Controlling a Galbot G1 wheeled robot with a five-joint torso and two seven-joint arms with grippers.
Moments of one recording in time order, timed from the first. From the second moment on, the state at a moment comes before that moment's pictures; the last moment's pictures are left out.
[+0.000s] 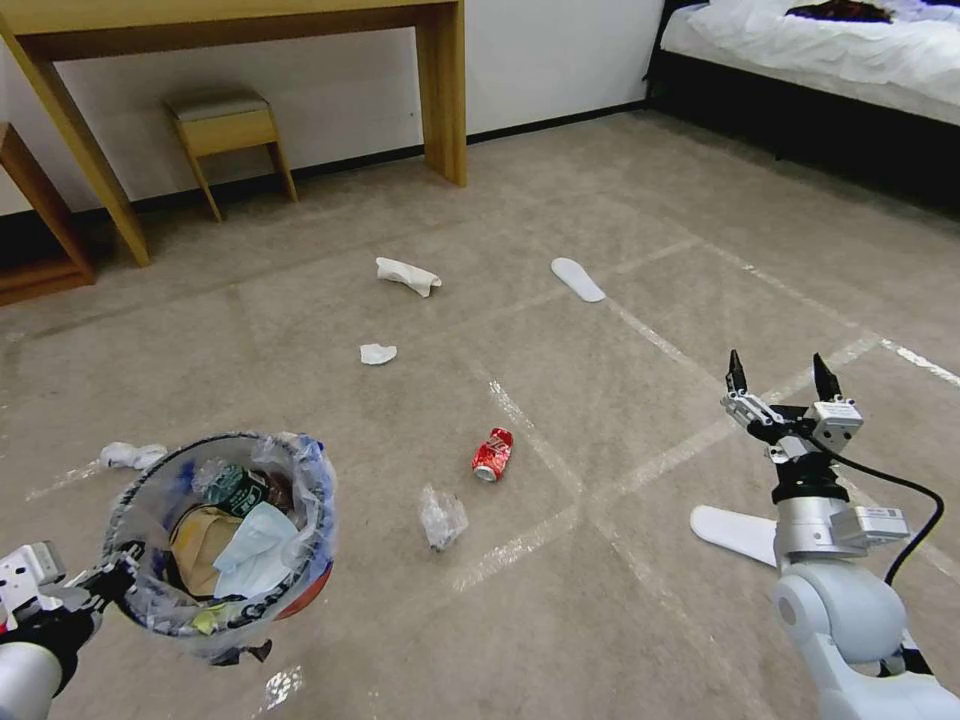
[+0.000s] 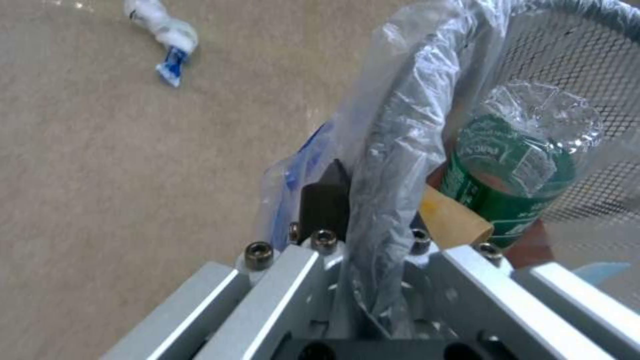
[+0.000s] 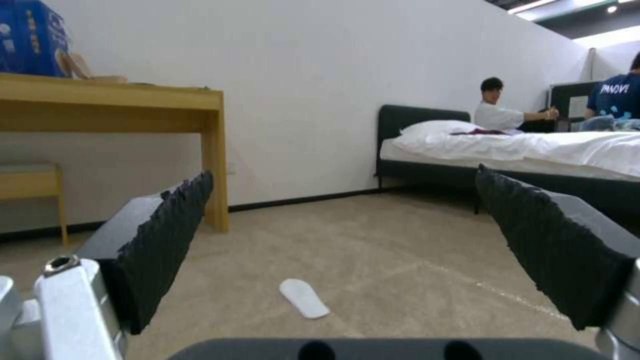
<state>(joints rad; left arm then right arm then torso) 1.77 -1.39 -1.22 -2.41 -1.10 0.74 -0.31 -1.38 1.15 0.67 1.99 0.40 0.25 0.14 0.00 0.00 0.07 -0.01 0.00</state>
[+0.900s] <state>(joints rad) 1.77 -1.40 -1.23 -2.40 -1.09 0.73 -0.30 -1.38 1.15 0.64 1.98 0.38 0.27 0.12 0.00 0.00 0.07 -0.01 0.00</state>
